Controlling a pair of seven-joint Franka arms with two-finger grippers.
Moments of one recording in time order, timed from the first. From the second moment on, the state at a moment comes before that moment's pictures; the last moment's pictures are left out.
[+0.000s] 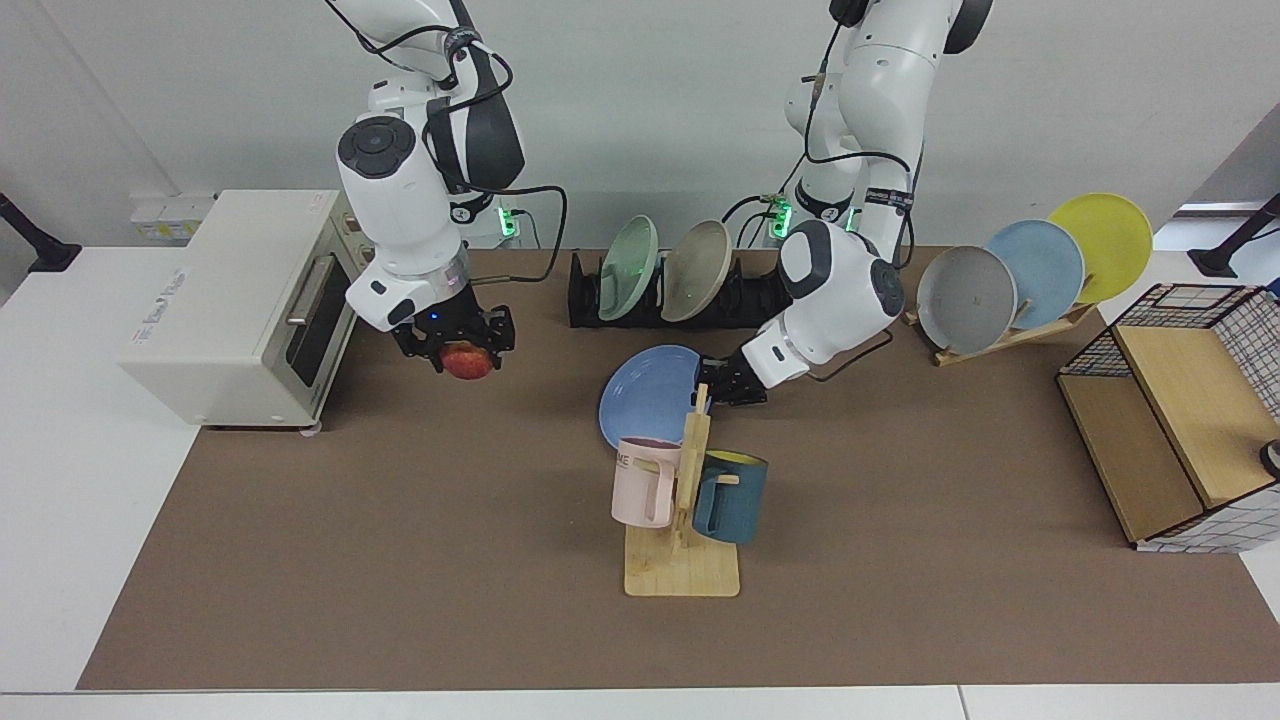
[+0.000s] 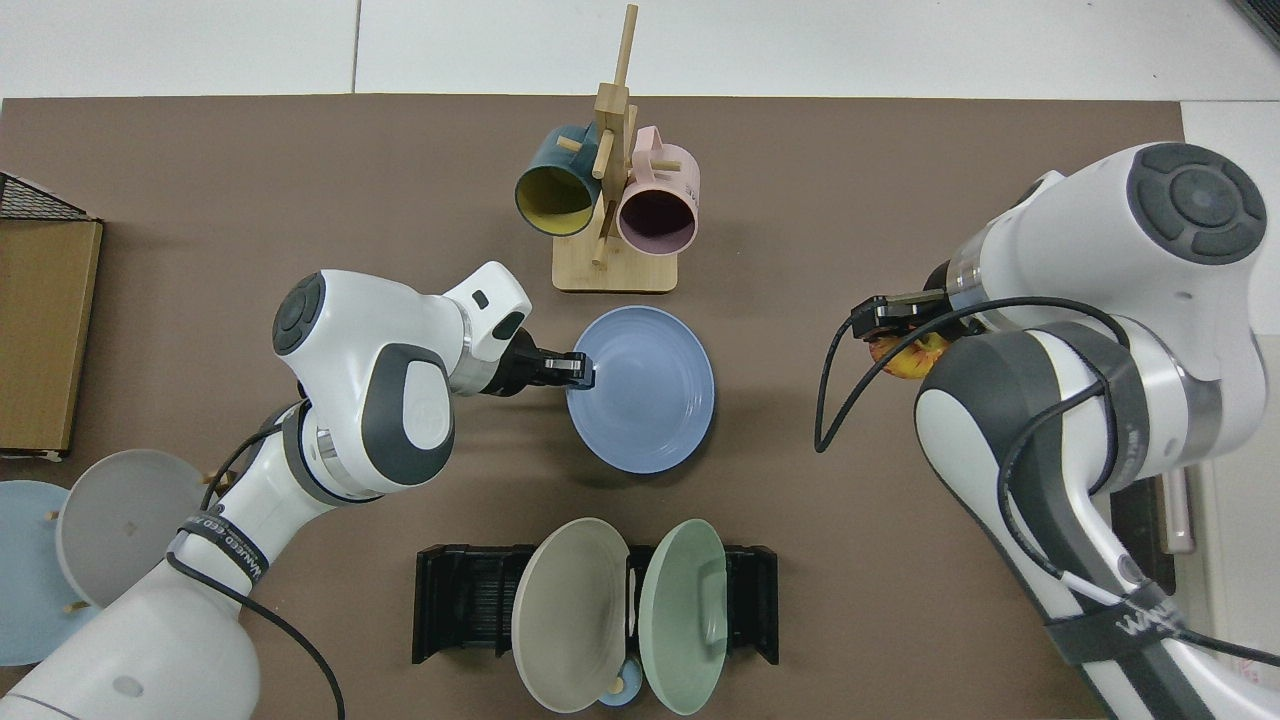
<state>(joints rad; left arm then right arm) -0.12 0.32 -0.30 -1.97 -0.72 2.33 0.23 0.21 0.13 -0.01 -1.77 0.03 1.92 0.16</state>
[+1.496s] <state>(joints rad) -0.03 0.02 -0.07 -1.61 -0.02 1.67 0.07 0.52 0.29 -0.01 -1.81 0.09 2.19 0.52</state>
